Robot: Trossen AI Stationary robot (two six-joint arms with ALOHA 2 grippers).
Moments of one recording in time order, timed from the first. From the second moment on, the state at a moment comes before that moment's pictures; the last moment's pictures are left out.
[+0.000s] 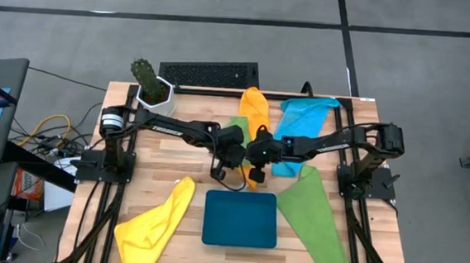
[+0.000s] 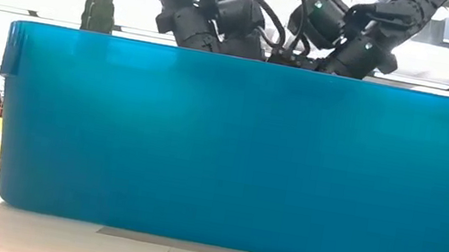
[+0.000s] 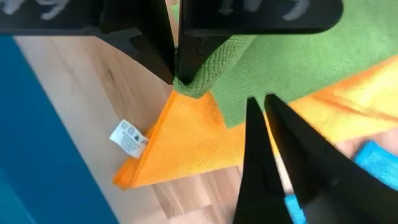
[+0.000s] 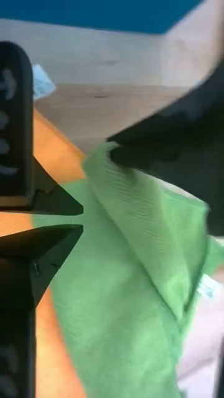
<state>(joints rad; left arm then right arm) 0.15 1.90 1.25 -0.34 0.25 0.45 -0.06 1.69 0.90 -0.06 0.08 -0.02</state>
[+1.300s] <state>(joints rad) 0.23 1.89 1.26 -0.14 0.27 0.47 -0.08 1.34 0.90 -0.23 0.08 0.02</state>
